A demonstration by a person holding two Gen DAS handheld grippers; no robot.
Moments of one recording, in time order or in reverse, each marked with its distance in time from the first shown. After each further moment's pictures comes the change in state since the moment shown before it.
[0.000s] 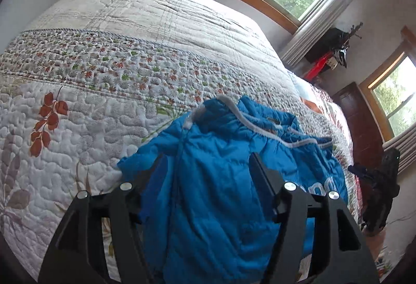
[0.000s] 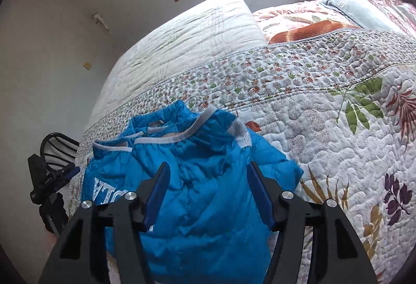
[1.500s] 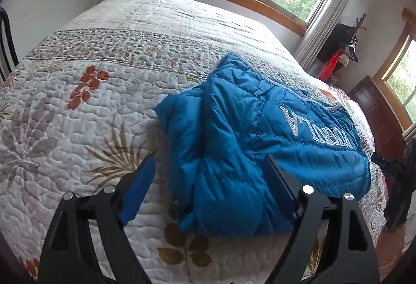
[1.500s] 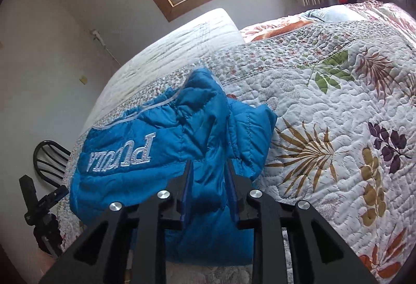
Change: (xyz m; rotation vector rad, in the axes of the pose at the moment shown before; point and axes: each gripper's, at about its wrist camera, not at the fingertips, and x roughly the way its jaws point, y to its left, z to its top) left arm -0.040 0.007 -0.087 0.032 -0.128 0.128; right arm -0.031 -0.018 -0.073 0.058 -0.184 -0.026
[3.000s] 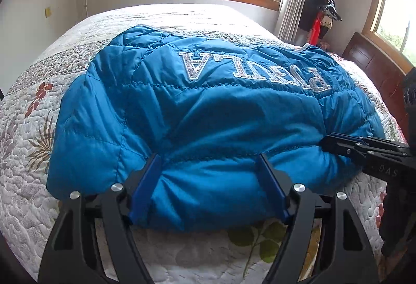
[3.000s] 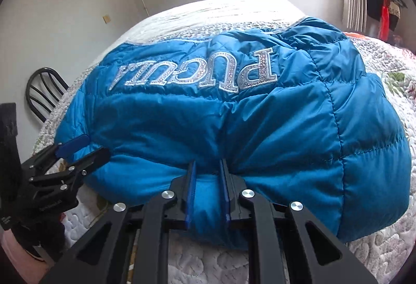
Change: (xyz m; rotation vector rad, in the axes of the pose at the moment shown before) left arm 0.044 -0.125 -0.071 0.244 0.006 0.038; right arm 0.076 0.123 -0.089 -0.280 0.135 0.010
